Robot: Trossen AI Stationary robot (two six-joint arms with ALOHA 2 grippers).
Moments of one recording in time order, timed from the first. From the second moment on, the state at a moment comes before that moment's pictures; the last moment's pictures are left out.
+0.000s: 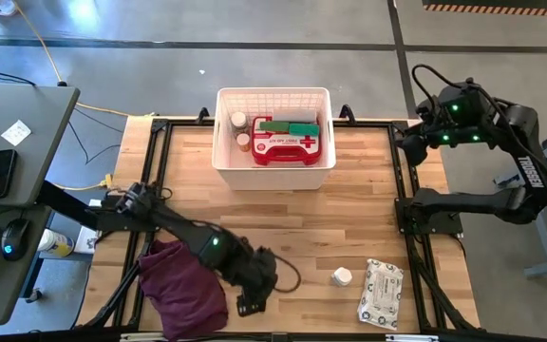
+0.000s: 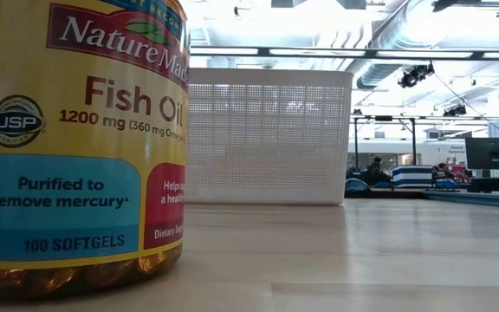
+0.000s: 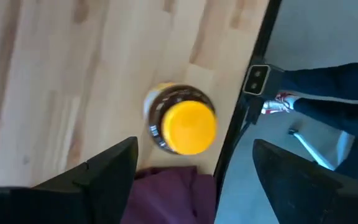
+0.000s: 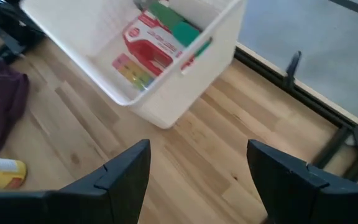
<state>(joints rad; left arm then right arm) -0.52 2.00 2.14 -1.36 0.01 -0.82 -0.63 0.98 1.65 -1.50 -0.04 0.27</state>
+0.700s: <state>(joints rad) -0.58 2.15 2.14 -1.36 -0.05 -0.81 -0.63 0.97 1.65 -1.54 -0.01 0.34</state>
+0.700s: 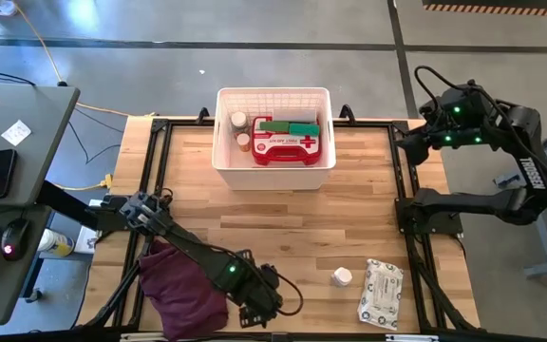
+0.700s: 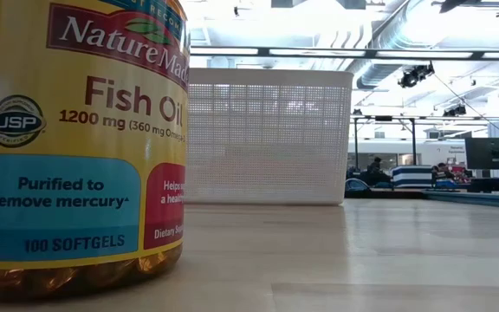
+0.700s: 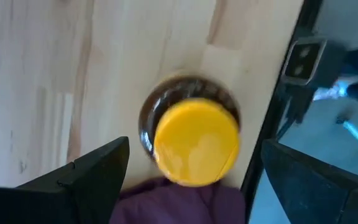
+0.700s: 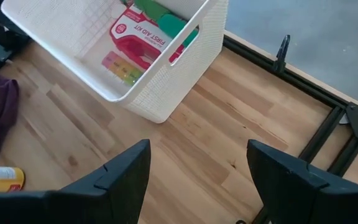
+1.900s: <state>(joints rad) -0.52 2.18 2.16 -1.40 -0.01 -0.79 -0.63 0.94 1.65 -1.54 0.05 0.31</state>
